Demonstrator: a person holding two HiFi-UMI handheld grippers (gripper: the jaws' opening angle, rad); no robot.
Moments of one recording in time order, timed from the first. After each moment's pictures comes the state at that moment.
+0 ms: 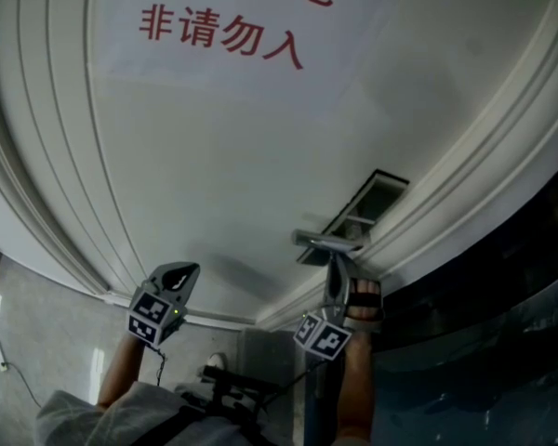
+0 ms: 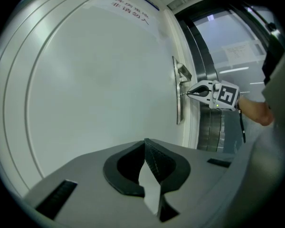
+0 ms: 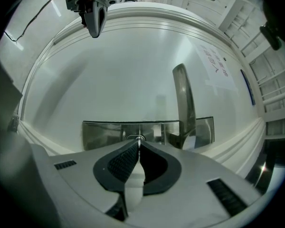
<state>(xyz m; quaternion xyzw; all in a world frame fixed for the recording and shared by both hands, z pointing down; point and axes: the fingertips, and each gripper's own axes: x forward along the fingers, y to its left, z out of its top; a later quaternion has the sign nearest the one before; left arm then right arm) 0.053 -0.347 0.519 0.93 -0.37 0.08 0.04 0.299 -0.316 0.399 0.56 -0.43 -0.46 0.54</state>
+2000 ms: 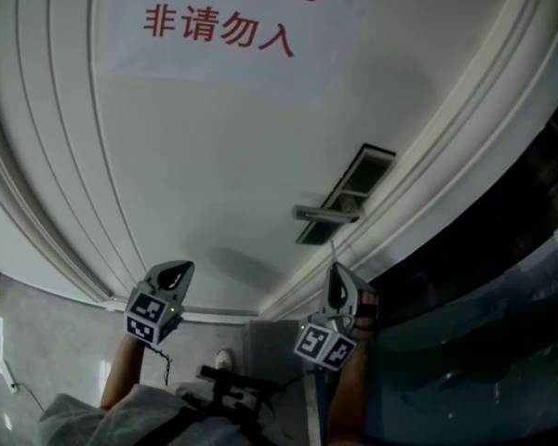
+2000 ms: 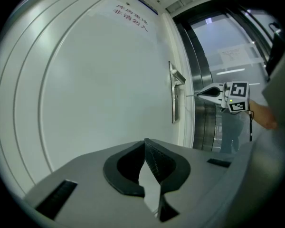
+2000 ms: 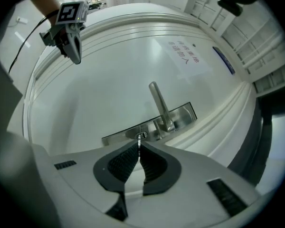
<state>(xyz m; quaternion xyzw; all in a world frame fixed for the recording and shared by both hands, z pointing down) 0.028 -0.325 0.521 0.93 -0.35 0.08 0.04 0.277 -0.242 0.406 0.65 -0.51 -0.35 0.44</state>
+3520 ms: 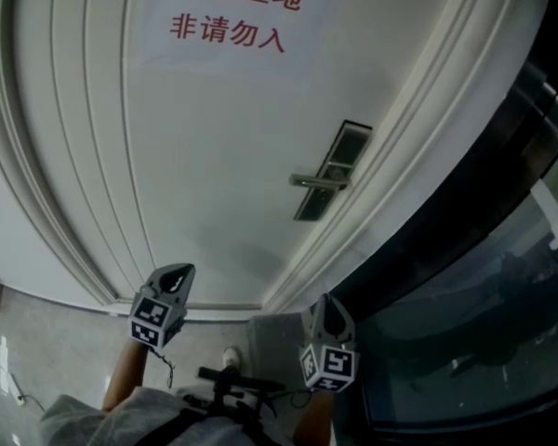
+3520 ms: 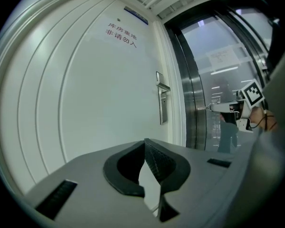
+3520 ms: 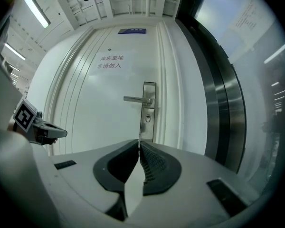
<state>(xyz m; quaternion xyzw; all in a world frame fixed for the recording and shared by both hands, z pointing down) -0.007 -0.250 0.511 0.94 -0.34 0.07 0.00 0.241 -0.105 0.457 0.78 -0.63 -0.02 0.05</state>
